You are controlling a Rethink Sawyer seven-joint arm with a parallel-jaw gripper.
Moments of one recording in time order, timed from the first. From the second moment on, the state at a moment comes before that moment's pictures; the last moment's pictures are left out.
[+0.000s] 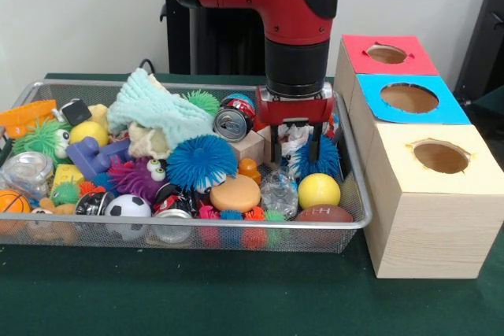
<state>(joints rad) -0.27 -0.50 0.10 1.76 -0.12 0.21 1.57</state>
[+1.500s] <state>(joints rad) -0.32 -0.53 0.10 1.70 -0.13 0.19 1.57</state>
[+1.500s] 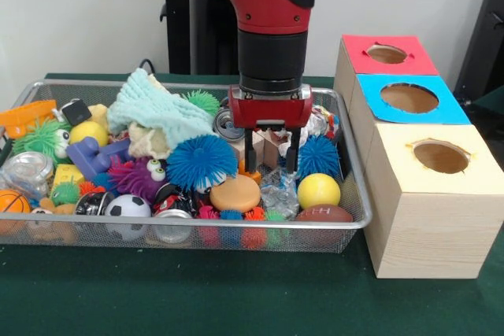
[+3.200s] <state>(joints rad) -0.27 -0.41 0.10 1.58 -0.13 0.17 1.57</state>
